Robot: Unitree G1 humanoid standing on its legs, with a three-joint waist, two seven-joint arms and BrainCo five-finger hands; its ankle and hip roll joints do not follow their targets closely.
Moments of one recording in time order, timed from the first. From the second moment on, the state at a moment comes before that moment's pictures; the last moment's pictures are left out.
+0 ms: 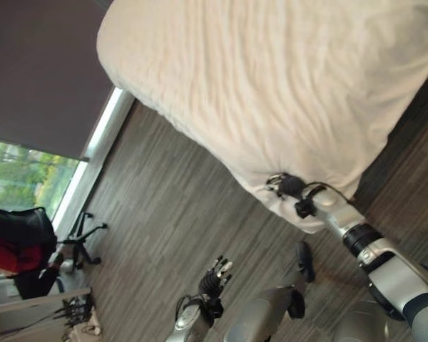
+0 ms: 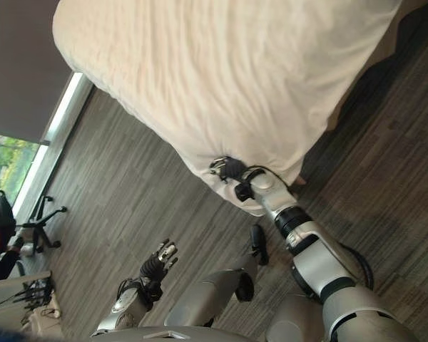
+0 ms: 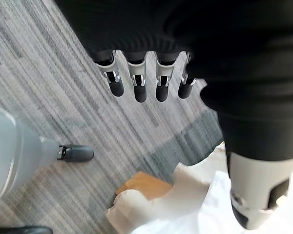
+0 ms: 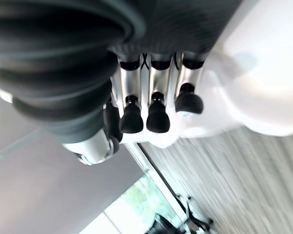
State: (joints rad) left arm 0.08 0.11 -0.35 0.69 -0.74 -0.19 -0.10; right arm -0.80 -0.38 0.55 0.93 0.48 0.01 0.31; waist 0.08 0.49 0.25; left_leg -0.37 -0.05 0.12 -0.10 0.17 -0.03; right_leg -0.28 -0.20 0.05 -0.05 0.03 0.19
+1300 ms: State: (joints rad) left arm 0.03 0.21 -0.10 0.66 -0.78 -0.20 -0.04; right arm -0.15 -0.29 -0.31 1.16 0.90 -0.17 -0.09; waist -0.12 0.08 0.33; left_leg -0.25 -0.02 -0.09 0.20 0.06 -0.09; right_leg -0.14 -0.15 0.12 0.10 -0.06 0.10
